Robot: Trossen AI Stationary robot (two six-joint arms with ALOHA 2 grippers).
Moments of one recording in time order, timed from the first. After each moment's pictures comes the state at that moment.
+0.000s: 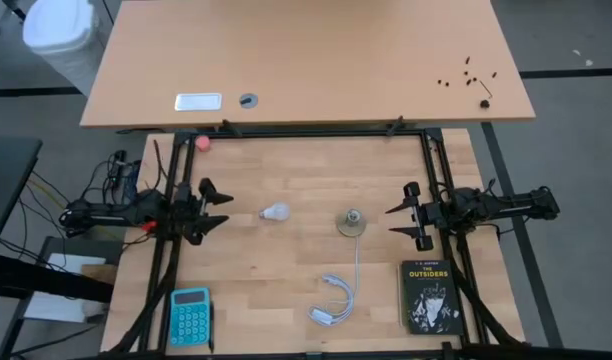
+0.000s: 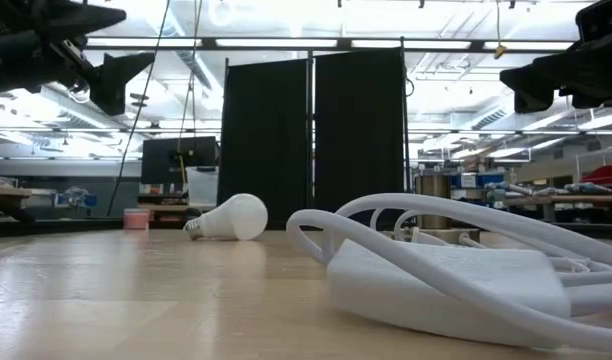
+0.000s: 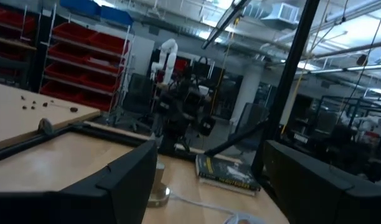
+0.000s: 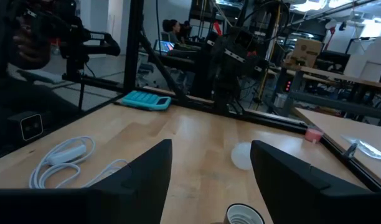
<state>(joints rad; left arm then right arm) -0.07 0.00 0.01 0.26 -0.07 -0.28 0.10 0.01 0.01 0.03 -0.04 -0.18</state>
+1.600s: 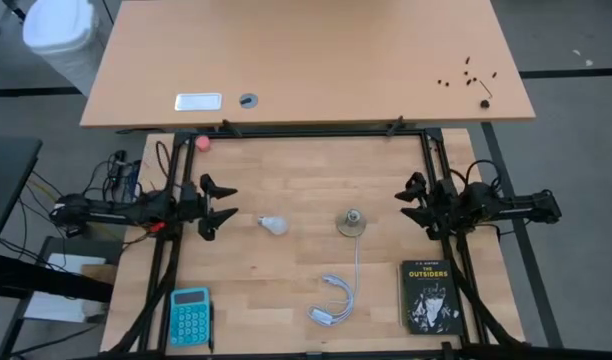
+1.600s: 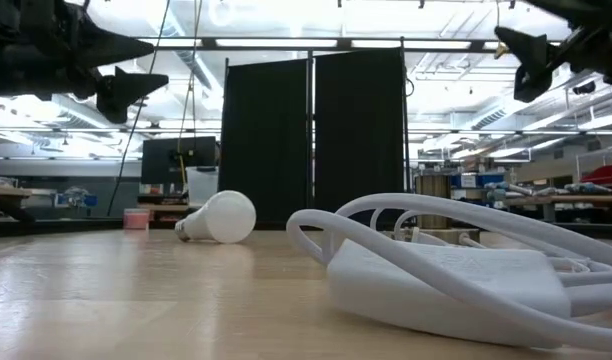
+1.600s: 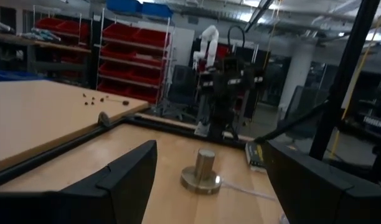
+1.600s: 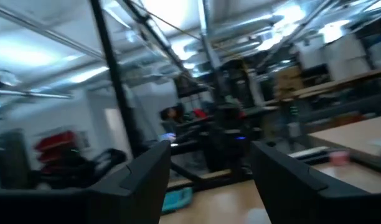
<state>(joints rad) -0.07 0.18 0.01 0.33 -0.24 -0.17 0.05 0.01 0.01 0.37 0.00 0.31</state>
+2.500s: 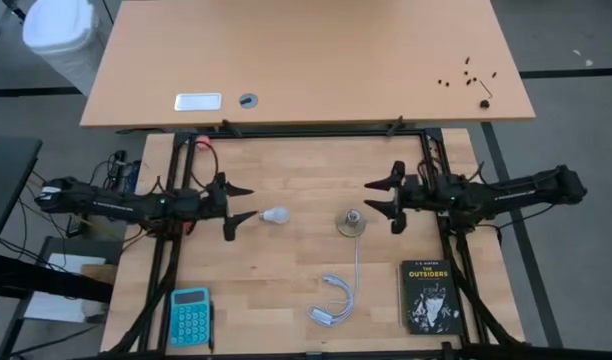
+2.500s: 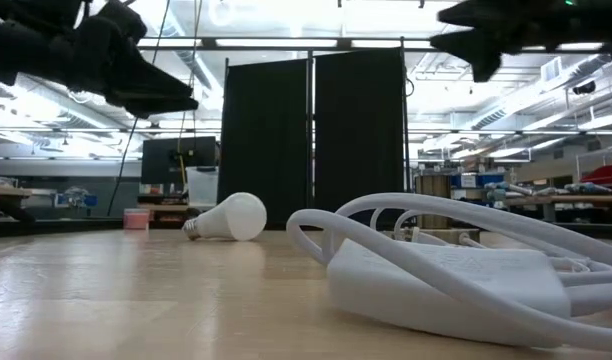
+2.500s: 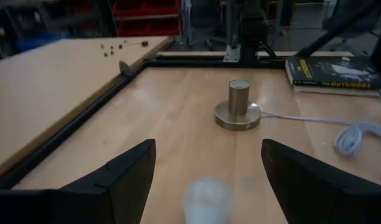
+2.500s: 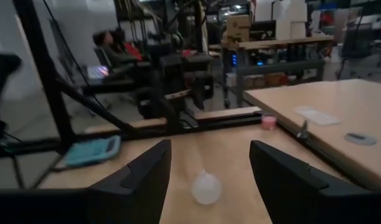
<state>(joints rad) -0.07 0.68 0.25 0.23 -0.32 -0.03 0.05 0.73 0.37 0.36 0.19 0.08</state>
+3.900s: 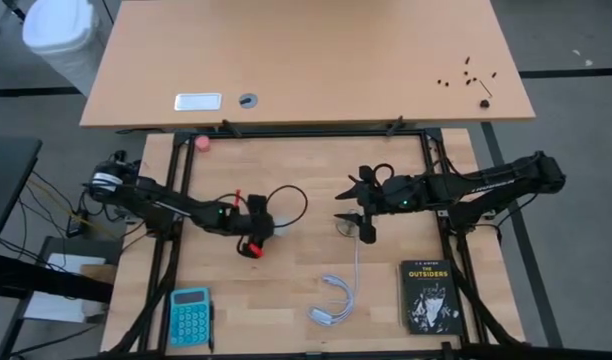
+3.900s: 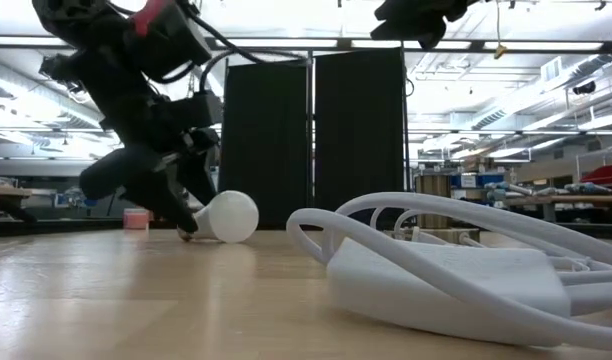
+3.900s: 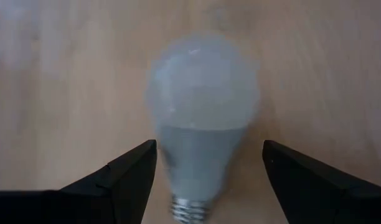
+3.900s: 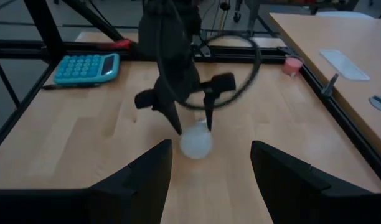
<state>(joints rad) -0.13 1.48 0.63 -0.15 -0.32 0.17 0.14 1.17 0.92 -0.18 0.21 0.04</state>
